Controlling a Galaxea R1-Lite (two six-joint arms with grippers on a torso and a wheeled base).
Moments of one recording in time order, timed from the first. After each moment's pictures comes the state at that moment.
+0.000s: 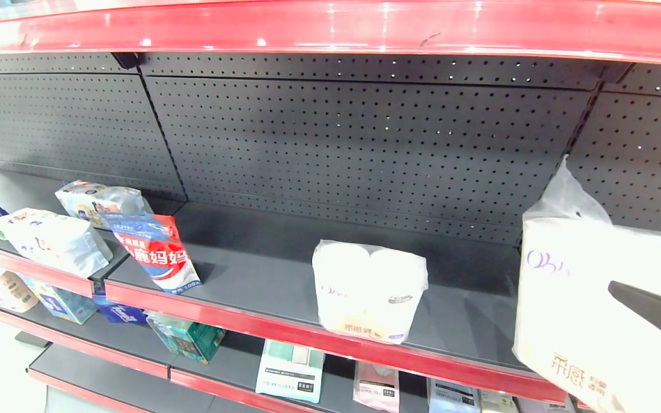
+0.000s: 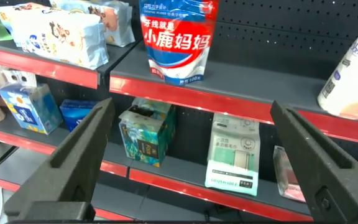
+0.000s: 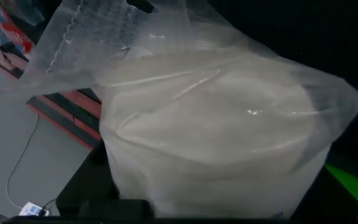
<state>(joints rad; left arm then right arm) 0.00 0.00 0.00 -0.01 0.02 -0.05 0.64 0.86 -0.54 -0.10 -0.28 0.12</state>
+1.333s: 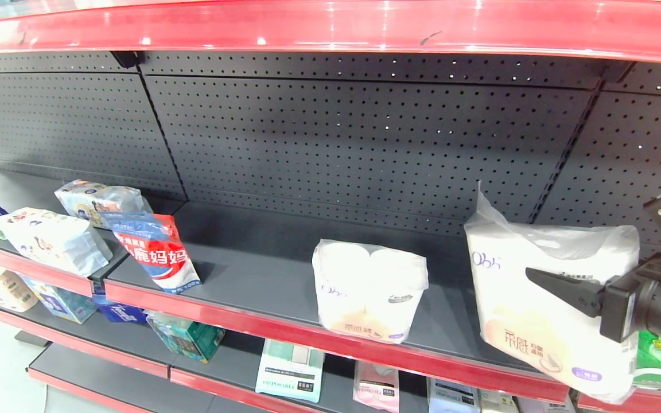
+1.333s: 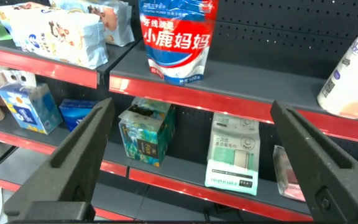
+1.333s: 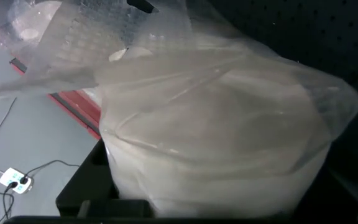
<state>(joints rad) 0.00 0.00 0.00 -0.01 0.02 -0.05 0.30 1.17 -0.48 -0.37 0.10 -0.05</state>
